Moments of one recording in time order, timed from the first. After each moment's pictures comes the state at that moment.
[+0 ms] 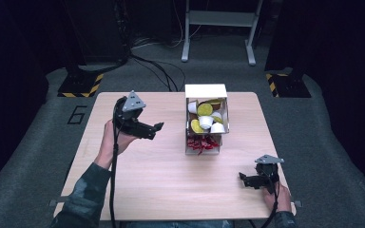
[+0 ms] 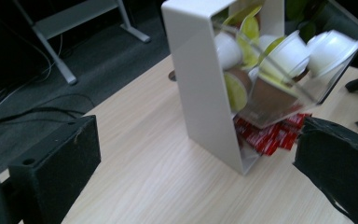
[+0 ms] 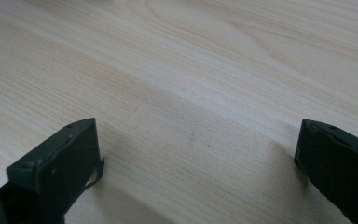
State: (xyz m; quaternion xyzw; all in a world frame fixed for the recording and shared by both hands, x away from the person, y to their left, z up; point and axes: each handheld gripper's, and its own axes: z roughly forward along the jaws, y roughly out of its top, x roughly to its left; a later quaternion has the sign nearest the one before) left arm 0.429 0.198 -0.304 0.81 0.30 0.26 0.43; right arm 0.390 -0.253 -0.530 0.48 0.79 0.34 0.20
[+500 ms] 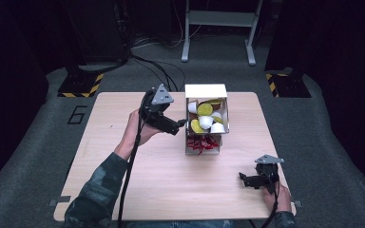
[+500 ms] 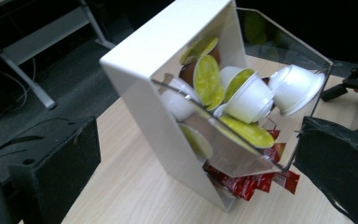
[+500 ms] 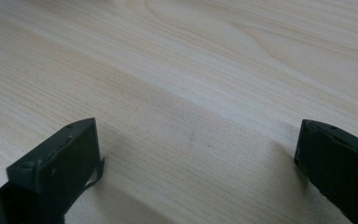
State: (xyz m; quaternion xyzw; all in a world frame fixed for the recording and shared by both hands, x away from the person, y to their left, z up) left arm 0.448 0.136 -0.294 0.84 0.23 0.24 0.43; right arm 0.390 -0.254 -0.530 0.48 0.79 0.33 0.20
